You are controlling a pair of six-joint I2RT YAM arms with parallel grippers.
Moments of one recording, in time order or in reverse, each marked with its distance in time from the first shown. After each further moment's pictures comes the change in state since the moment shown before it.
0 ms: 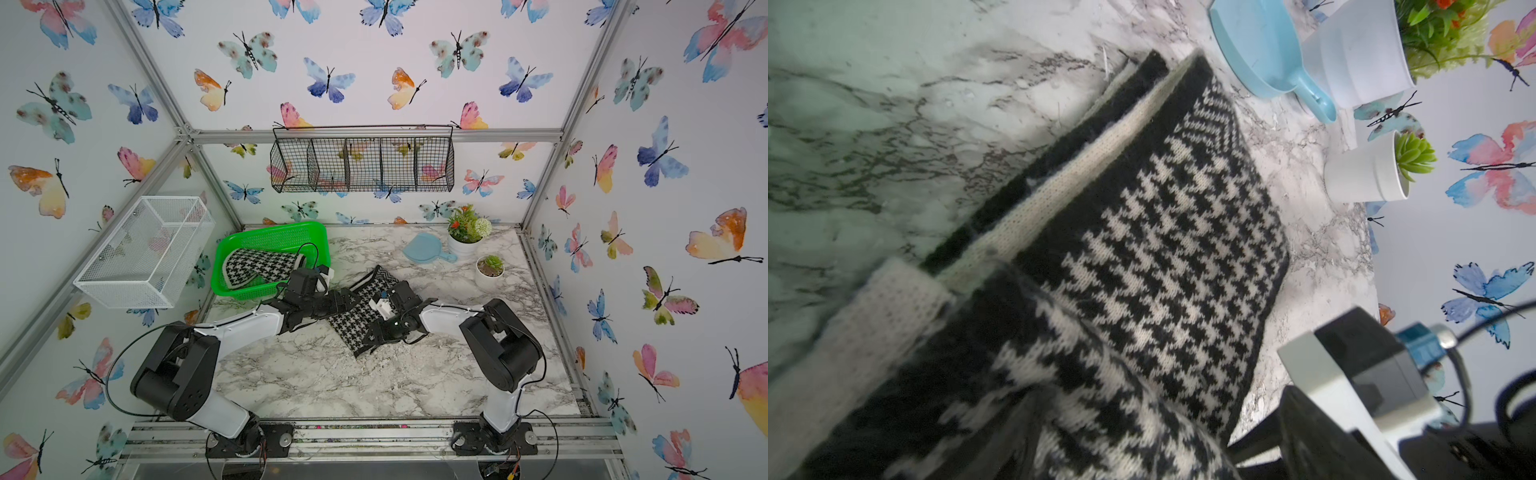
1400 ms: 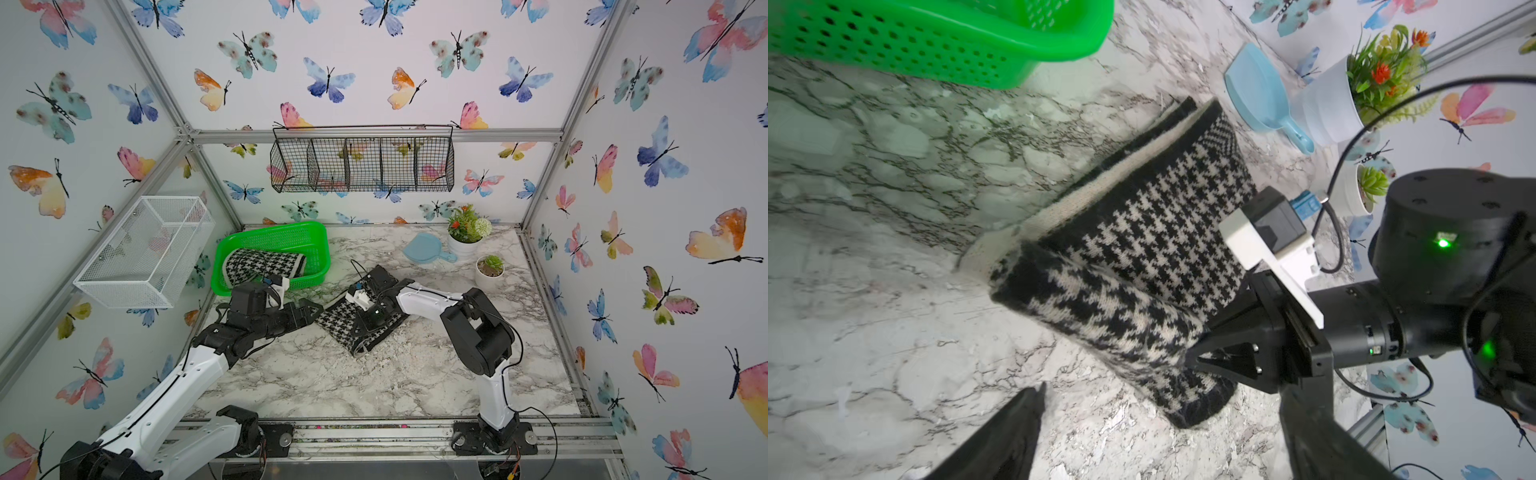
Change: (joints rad) left arm 0.134 -0.598 -0.141 -0.433 0.000 0.037; right arm 0.047 0.209 0.375 -0.287 -0.020 -0.222
